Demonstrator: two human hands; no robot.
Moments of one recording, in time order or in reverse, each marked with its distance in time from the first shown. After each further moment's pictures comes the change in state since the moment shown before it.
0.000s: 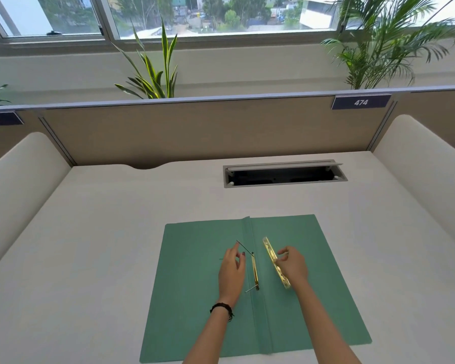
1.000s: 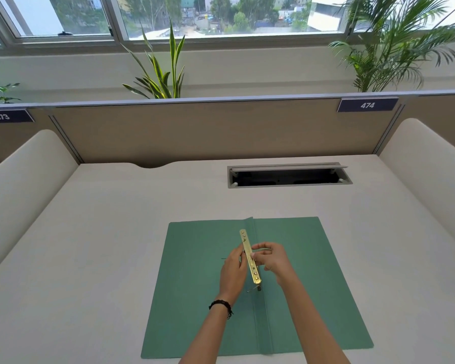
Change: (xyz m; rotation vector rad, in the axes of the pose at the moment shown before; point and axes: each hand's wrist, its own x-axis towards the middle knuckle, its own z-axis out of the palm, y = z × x) left_hand 0.003 0.005 -0.007 -0.055 -0.088 0.054; right_hand -0.039 -0.059 0.000 0.392 -0.316 -0.002
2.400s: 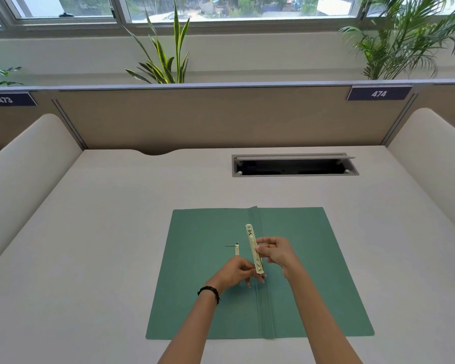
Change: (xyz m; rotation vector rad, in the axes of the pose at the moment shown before) left_hand -0.005 -0.030 -0.018 -0.097 -0.641 -0.082; right_hand 0.006 0.018 -0.002 0.043 -0.057 0.028
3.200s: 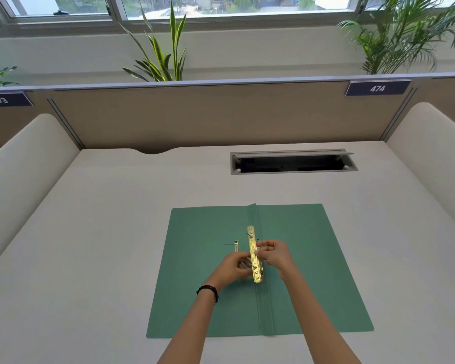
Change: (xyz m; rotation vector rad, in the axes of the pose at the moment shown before) left_hand 0.001 -0.003 -0.004 0.062 0.108 0.013; right_hand 0.013 0.022 0.005 -0.052 0.063 0.031
